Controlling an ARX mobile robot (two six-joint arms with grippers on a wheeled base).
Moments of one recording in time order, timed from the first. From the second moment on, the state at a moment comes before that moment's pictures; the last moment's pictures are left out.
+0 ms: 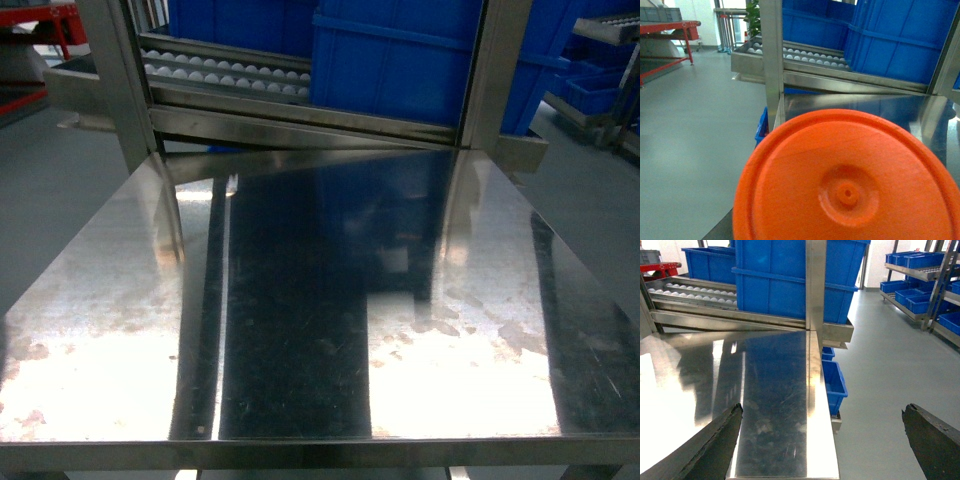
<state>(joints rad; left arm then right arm) 0.00 0.01 0.01 -0.01 0.00 -0.01 0.00 0.00 0.01 0.00 0.00 0.00</state>
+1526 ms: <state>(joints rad) 0.00 0.01 0.01 -0.01 0.00 -0.01 0.00 0.00 0.01 -0.01 0.00 0.00</state>
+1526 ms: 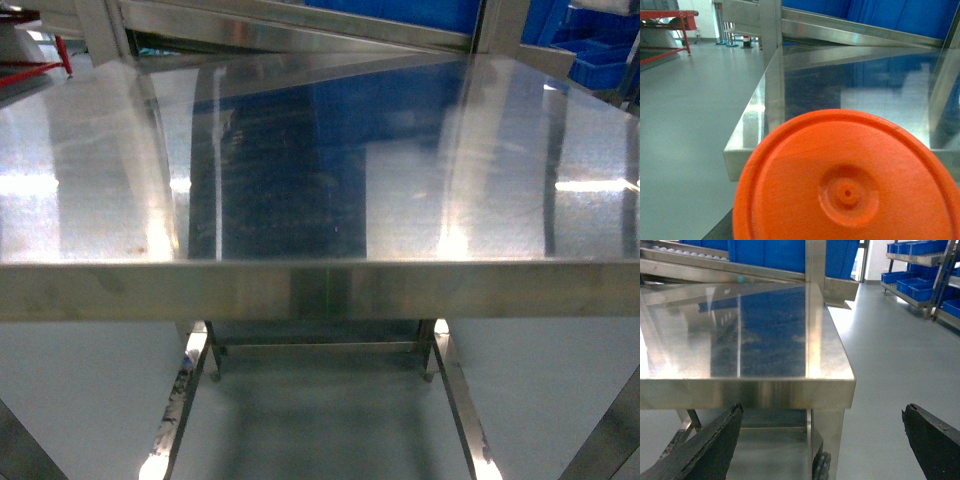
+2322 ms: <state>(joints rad) 0.00 0.01 0.01 -0.01 0.00 -0.01 0.00 0.00 0.01 -0.01 0.00 0.00</state>
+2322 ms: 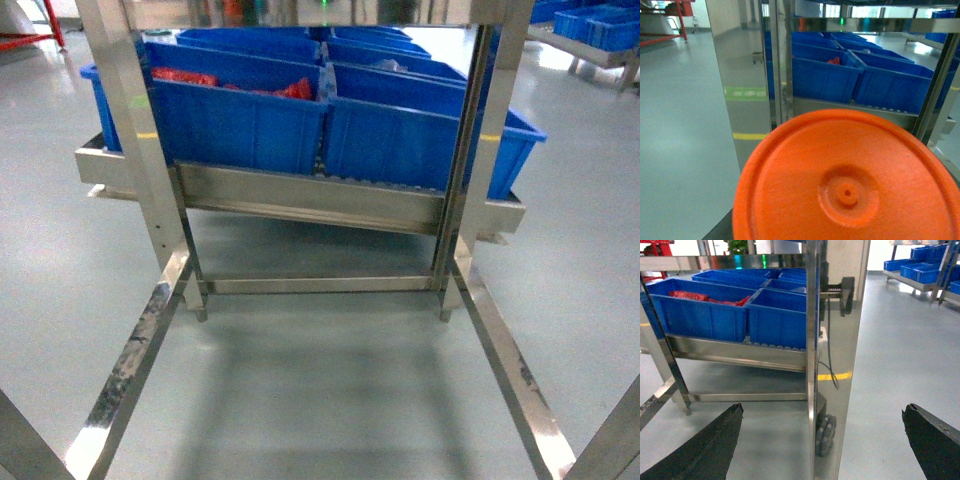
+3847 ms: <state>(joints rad) 0.00 0.01 0.01 -0.01 0.00 -0.01 0.00 0.00 0.01 0.00 0.00 0.00</state>
